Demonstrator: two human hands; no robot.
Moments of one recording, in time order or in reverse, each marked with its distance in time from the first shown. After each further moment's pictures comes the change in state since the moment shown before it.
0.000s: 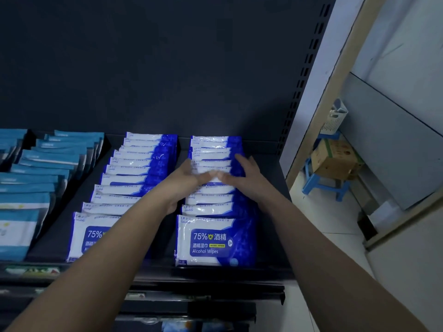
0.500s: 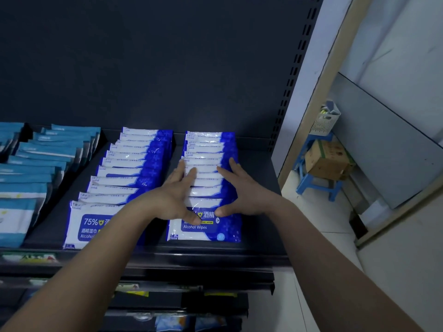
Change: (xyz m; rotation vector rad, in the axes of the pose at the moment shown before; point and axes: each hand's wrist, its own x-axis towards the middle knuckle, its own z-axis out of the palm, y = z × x) left_hand -0.029 -0.013 -0.007 0.870 -0.219 0.026; right_hand -0.035 0.004 -0.013 -0.643 -0.253 -0.119
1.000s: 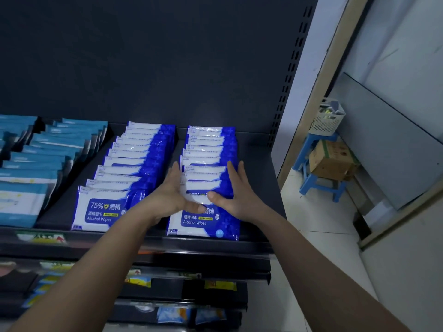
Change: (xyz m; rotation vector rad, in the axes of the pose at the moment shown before) left_hand -0.011 -0.003 0.036 -0.763 0.158 -0.011; right_hand -0.016 0.000 0.043 0.406 0.164 0.049
